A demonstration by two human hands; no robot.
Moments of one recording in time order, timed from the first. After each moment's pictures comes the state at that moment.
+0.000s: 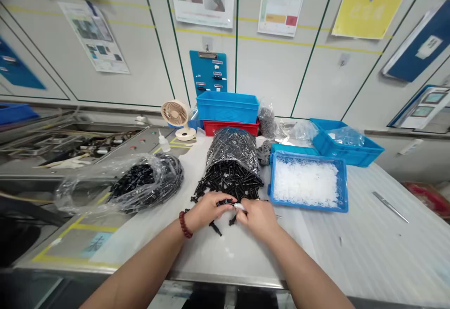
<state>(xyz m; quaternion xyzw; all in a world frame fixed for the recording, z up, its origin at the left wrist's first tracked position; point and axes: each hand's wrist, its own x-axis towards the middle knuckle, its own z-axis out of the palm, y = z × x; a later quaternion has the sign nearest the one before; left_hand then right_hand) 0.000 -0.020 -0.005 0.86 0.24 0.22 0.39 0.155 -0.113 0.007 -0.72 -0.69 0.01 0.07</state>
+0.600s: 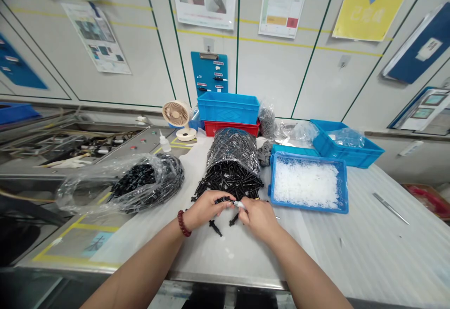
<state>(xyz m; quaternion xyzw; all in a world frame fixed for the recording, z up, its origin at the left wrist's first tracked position) -0.003 -0.022 0.011 0.83 0.25 0.23 0.45 0.157 -0.112 0.011 -0.70 -0.70 0.06 0.09</state>
